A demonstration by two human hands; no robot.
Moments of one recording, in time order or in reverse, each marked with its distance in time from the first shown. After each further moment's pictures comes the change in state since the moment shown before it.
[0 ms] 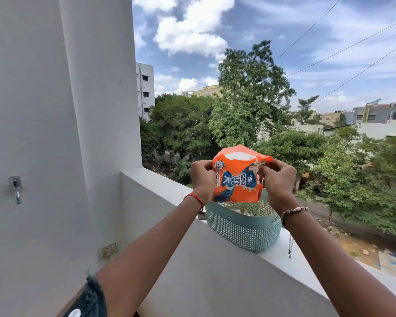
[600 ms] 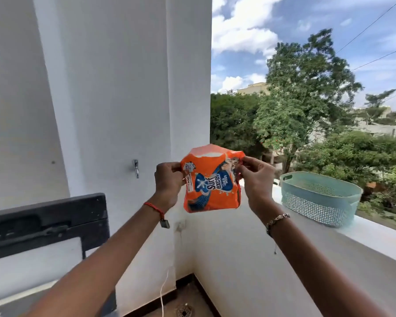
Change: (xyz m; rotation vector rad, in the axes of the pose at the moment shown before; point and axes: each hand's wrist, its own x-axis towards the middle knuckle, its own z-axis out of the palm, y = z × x) left_hand -0.133 0.048 -0.340 0.040 0.222 -0.068; right_hand -0.279 -0.082 0.130 0.182 -0.361 -0.126
